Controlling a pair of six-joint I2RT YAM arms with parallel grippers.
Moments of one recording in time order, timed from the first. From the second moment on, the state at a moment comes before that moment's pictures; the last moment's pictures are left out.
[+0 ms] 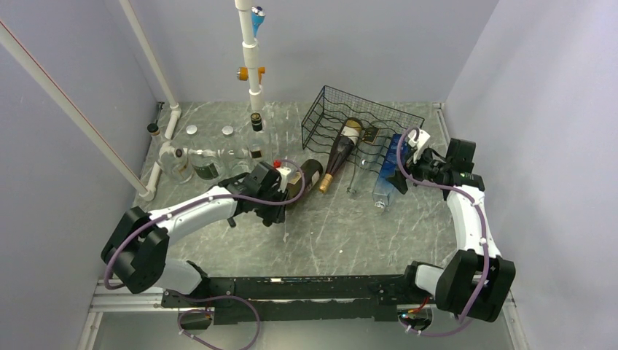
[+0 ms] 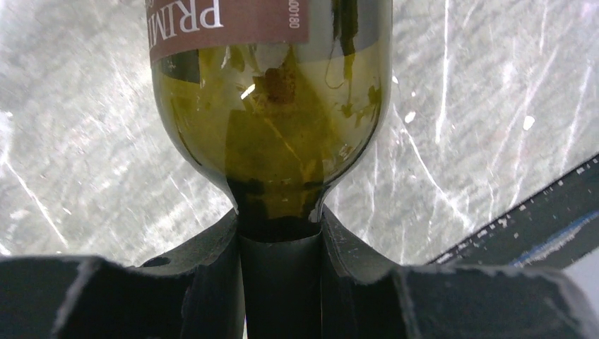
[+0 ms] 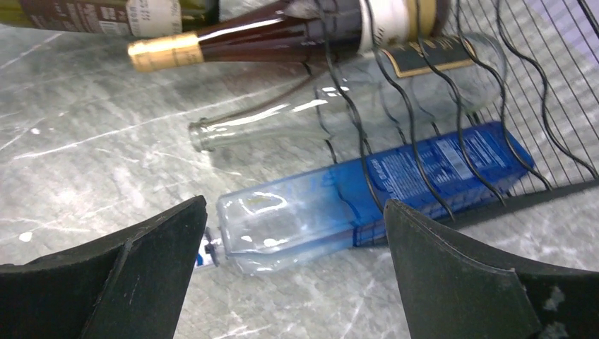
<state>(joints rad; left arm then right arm) -0.71 1.41 0.86 -0.46 0.12 -0.29 -0.25 1.16 0.88 -0.46 -0.87 -0.73</state>
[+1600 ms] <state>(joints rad) -0.70 1.22 0.94 -0.95 0.45 -0.39 0.94 1.41 0.80 -0.08 -0.48 -1.01</state>
